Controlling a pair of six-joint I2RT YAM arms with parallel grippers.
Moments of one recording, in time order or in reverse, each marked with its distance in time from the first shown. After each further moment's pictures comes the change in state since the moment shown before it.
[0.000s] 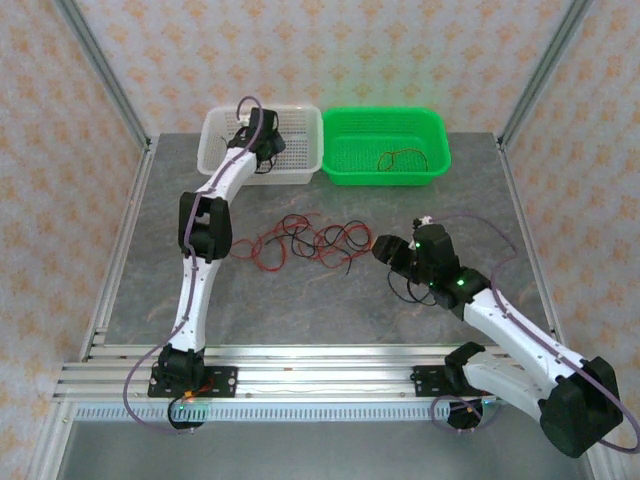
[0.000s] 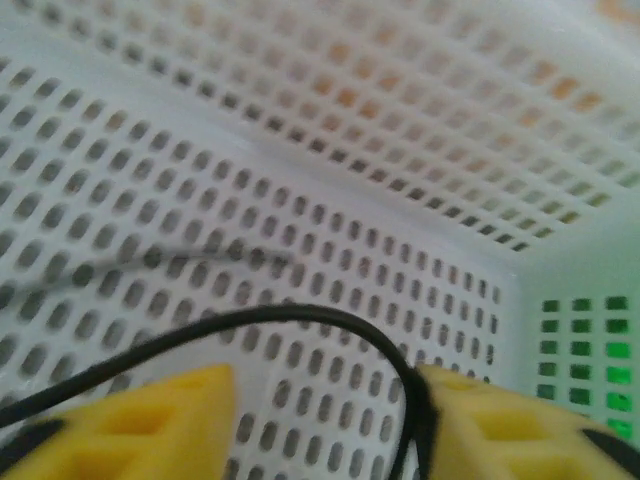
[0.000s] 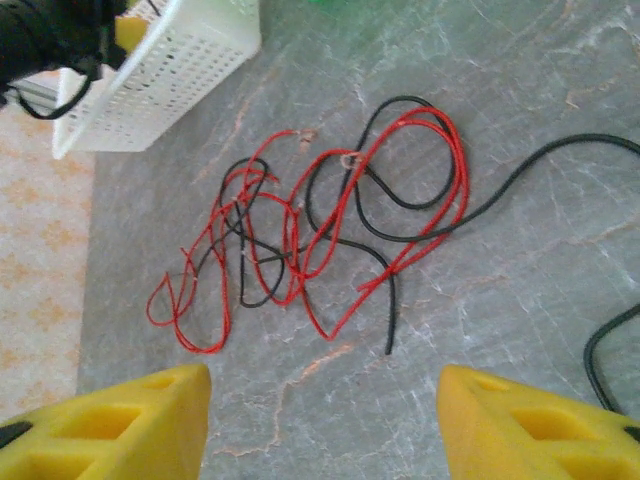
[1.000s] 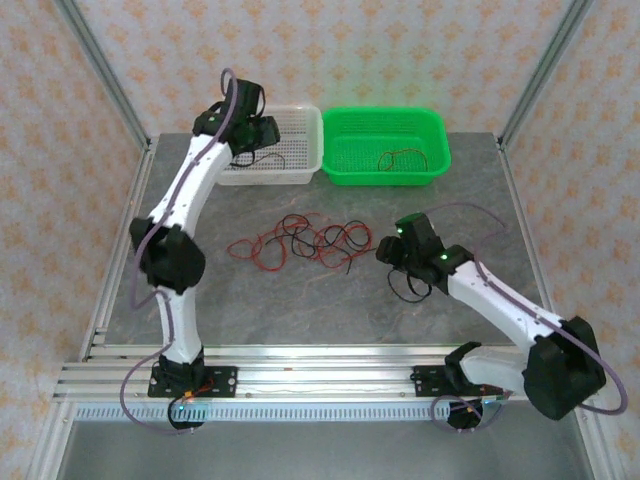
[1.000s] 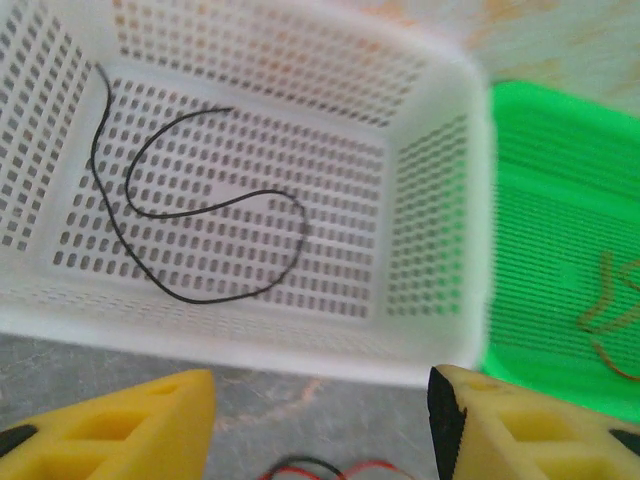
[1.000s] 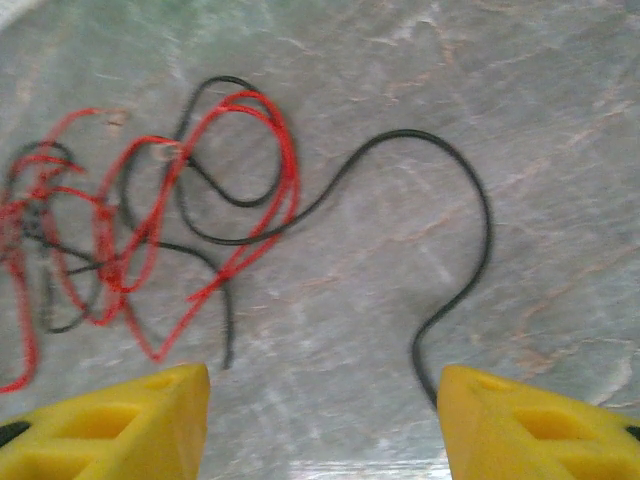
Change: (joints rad) left arm -0.069 -0.583 -0.242 -0.362 0.084 0.138; right arm 0.000 0.241 0.164 -0.258 0.190 -0.106
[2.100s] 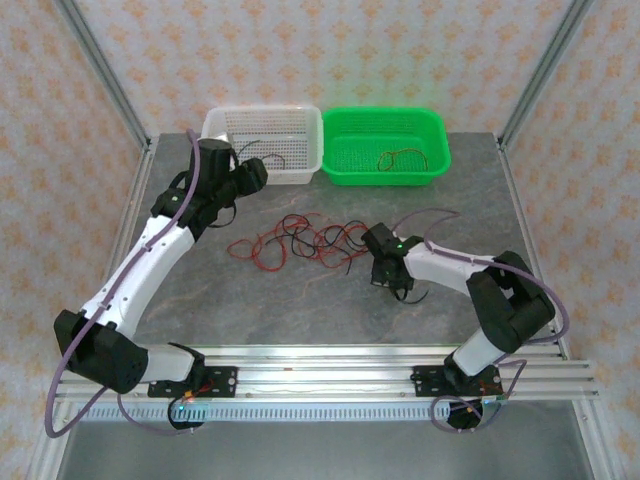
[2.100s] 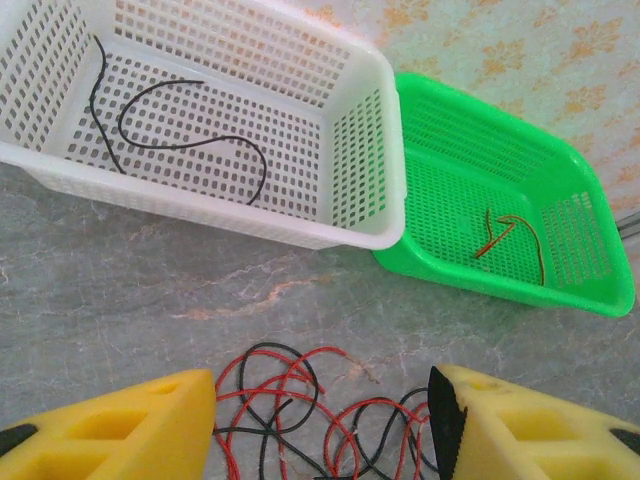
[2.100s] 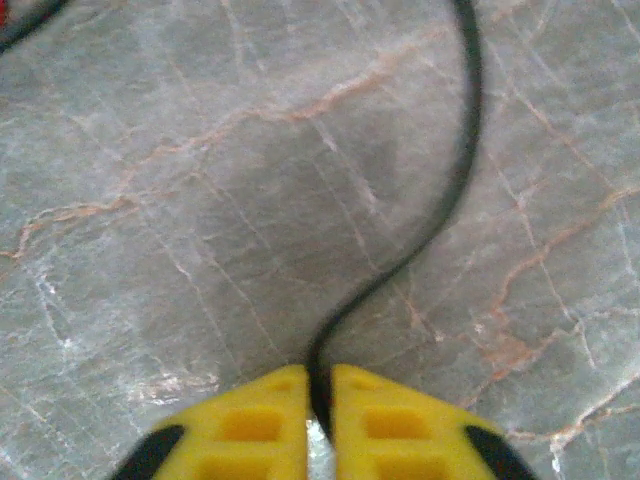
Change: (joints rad) left arm -0.056 -0.645 -0.800 0.353 0.021 -0.076; right arm 0.097 0.392 0.064 -0.071 0.100 -0.010
